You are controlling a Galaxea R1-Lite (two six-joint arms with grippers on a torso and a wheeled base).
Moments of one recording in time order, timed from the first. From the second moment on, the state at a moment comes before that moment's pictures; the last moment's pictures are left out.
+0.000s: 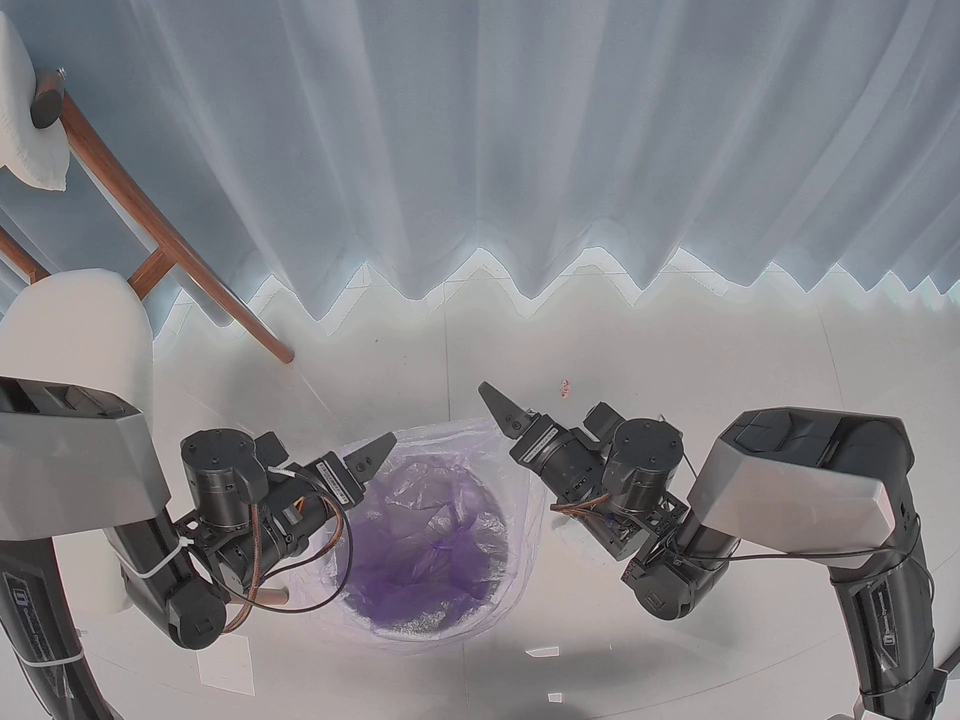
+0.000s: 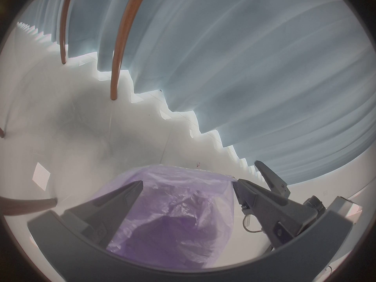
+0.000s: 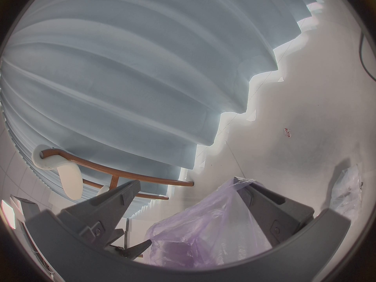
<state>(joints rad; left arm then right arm) -0.41 2.11 -0.39 -1.51 -0.02 -0.71 0.51 2.48 -1.00 -1.55 -0.08 0.83</state>
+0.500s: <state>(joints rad) -0.34 2.15 -0.42 -1.51 -0.02 -0.71 0.52 2.52 -1.05 -1.55 -0.08 0.82</state>
